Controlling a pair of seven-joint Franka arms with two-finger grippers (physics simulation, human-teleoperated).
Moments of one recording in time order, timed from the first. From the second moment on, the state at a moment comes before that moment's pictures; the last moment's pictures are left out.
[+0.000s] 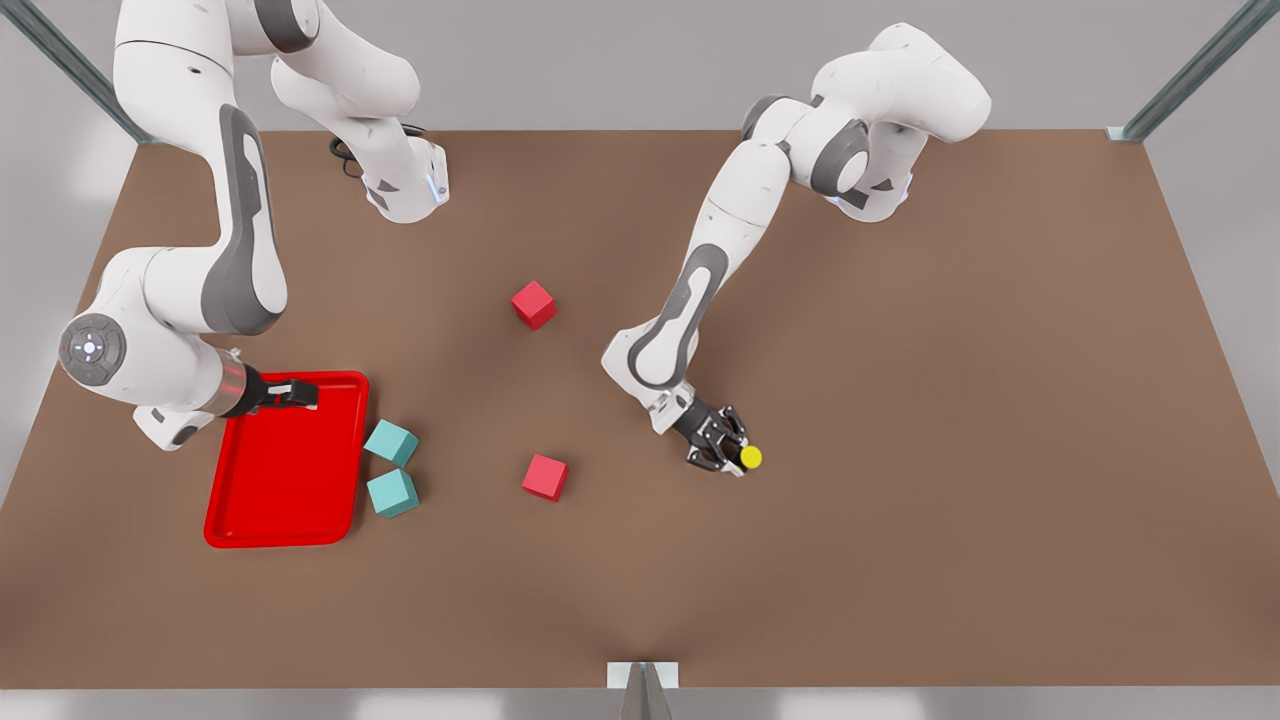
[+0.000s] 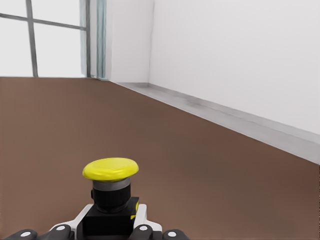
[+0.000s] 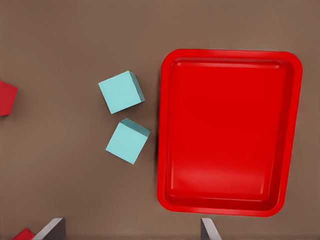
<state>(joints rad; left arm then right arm) -1.00 1.14 0.27 -1.29 1.02 1.83 -2.46 -0.06 0.27 0.06 -1.62 0.02 1.74 -0.08</state>
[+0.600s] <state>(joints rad) -1.02 1.14 0.27 -1.29 1.03 1.81 -2.51 -0.06 0.28 0.06 -1.62 0.02 1.74 -0.08</state>
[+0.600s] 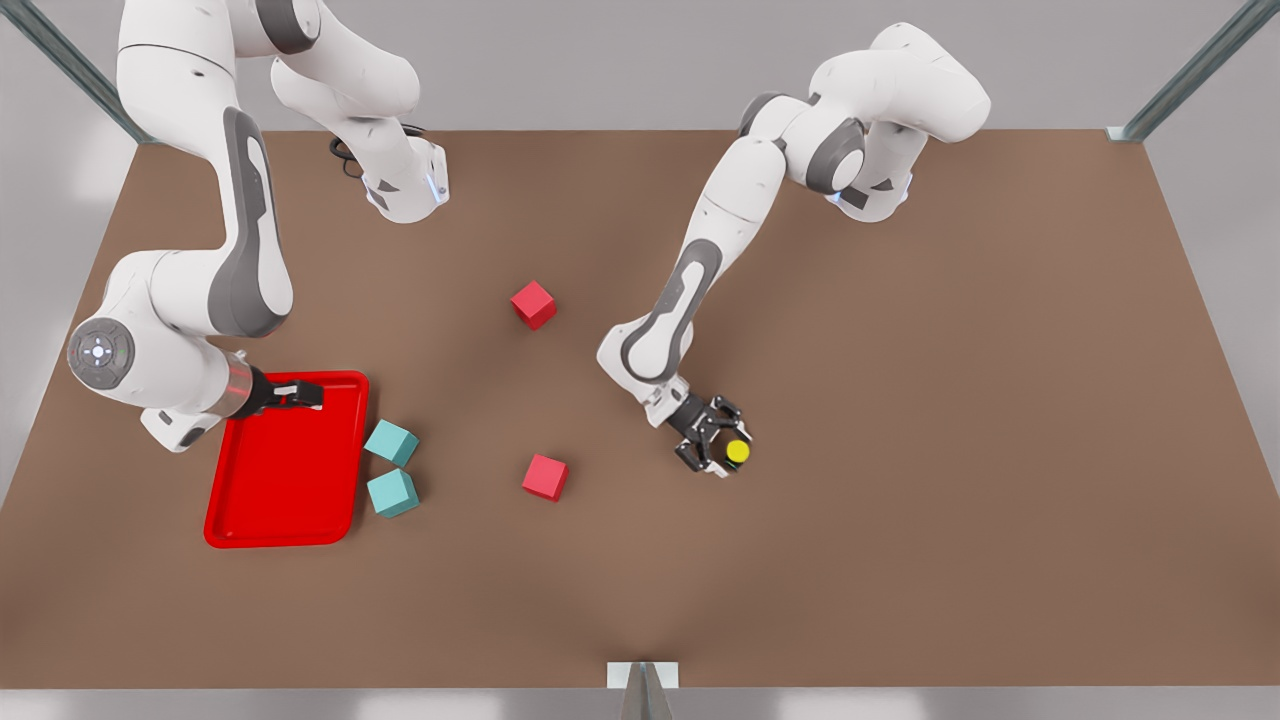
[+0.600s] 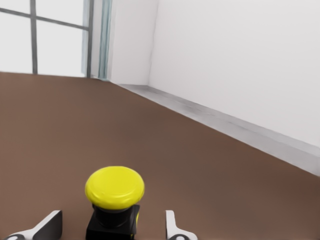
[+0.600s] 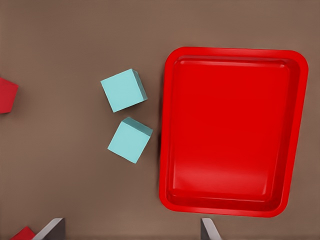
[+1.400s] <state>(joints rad) -0.62 0.40 0.25 -1.29 0.21 1.68 -1.93 -0.05 0.28 0.06 -1.62 0.02 1.74 -0.08</state>
